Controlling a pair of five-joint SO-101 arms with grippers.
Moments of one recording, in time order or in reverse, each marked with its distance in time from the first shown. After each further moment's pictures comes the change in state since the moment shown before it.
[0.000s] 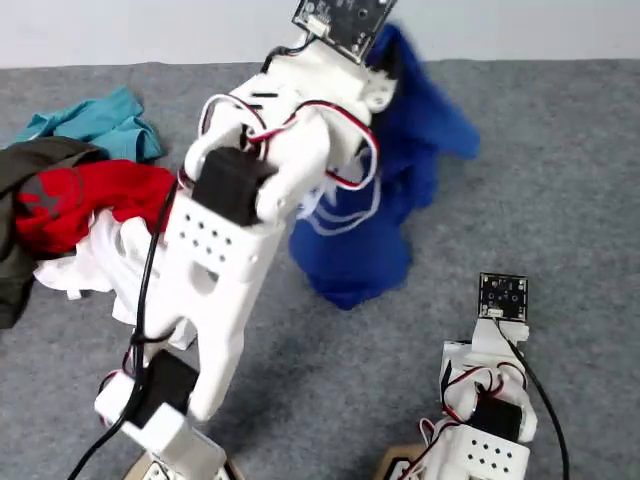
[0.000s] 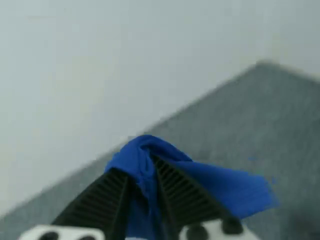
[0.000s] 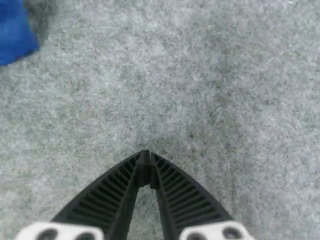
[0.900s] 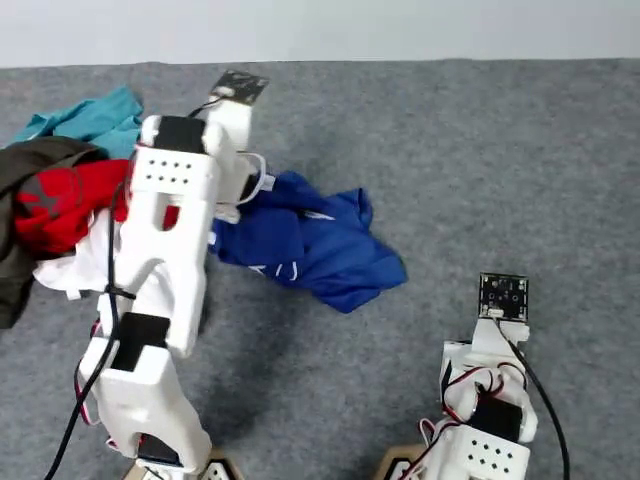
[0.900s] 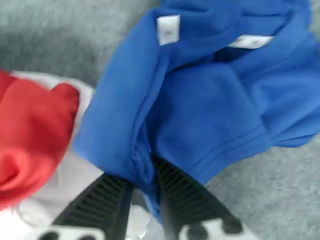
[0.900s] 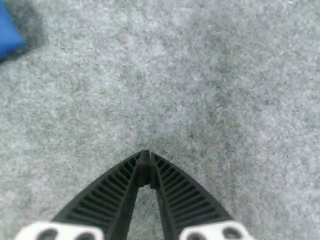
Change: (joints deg) left arm -23.7 10.2 22.0 25.4 -0.2; right arm 0.0 0.0 0.0 0.0 0.0
